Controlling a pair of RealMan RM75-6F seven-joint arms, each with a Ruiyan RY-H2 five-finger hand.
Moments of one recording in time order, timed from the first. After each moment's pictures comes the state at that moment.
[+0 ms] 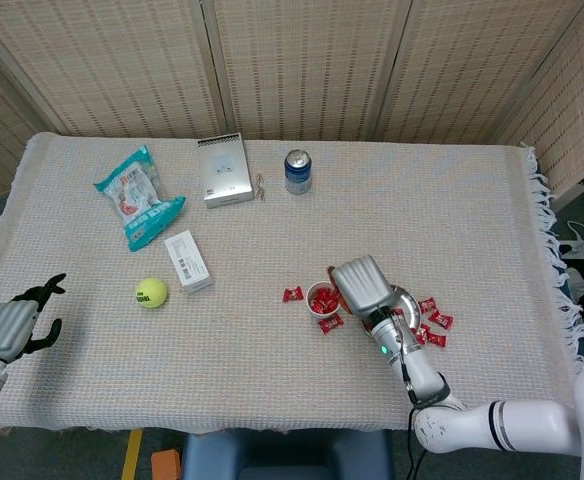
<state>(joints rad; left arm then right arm) -0.33 -1.13 -0.04 -1.36 1.40 1.11 -0.25 0.88 -1.48 0.13 -1.76 -0.82 1.13 -0.83</state>
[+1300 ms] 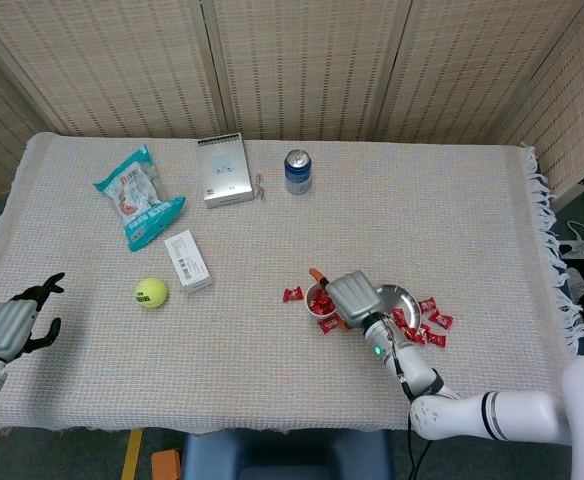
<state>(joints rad) -0.33 -1.13 -0.04 -1.36 1.40 1.11 -0.26 0.94 -1.49 0.10 -1.70 -0.68 0.94 -0.77</state>
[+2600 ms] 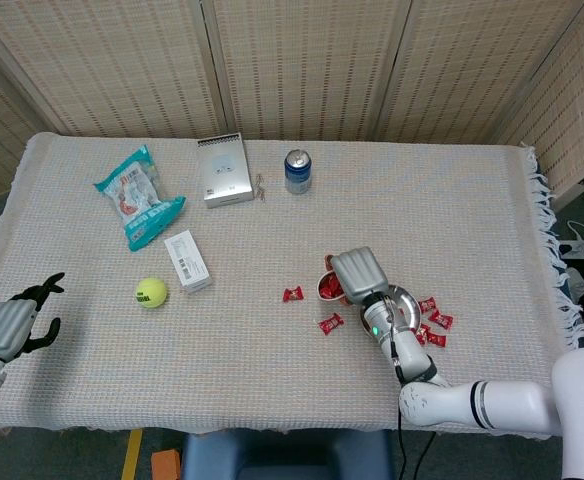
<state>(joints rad) -0.33 -1.13 -0.04 -1.35 1.40 1.11 -0.26 0.98 -1.49 0.15 -1.65 -0.60 1.05 -0.78</state>
